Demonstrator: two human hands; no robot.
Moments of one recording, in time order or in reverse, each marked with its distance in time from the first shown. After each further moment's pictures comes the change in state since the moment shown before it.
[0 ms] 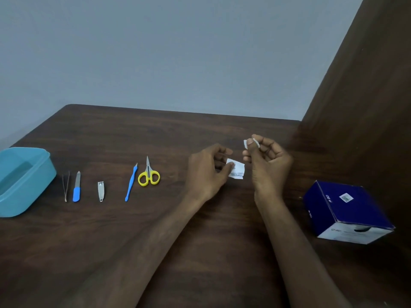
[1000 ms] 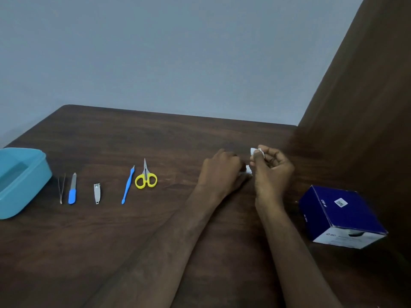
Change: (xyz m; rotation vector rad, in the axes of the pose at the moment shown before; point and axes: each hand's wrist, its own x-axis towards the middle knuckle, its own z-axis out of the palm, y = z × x) left_hand 0.021 0.012 0.037 0.694 -0.183 0.273; right_hand 0.008 0.009 -0.009 -0.099 0.109 0.008
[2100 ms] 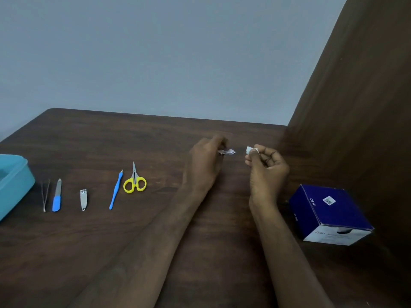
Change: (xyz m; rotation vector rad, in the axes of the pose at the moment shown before) left_hand 0.012 -0.019 0.005 -0.441 0.349 -0.131; right_hand 0.004 -0.005 -0.005 0.081 0.080 -0.015
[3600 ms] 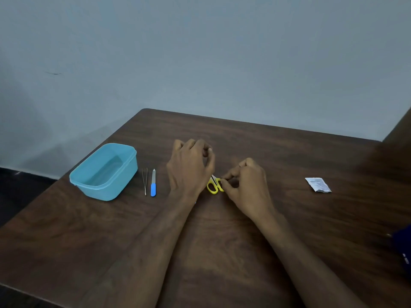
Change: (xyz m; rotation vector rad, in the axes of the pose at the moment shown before) left_hand -0.038 -0.088 -0.163 0.582 0.215 -0.312; right_hand -0.106 0.033 0.110 -0.748 -0.901 -0.564
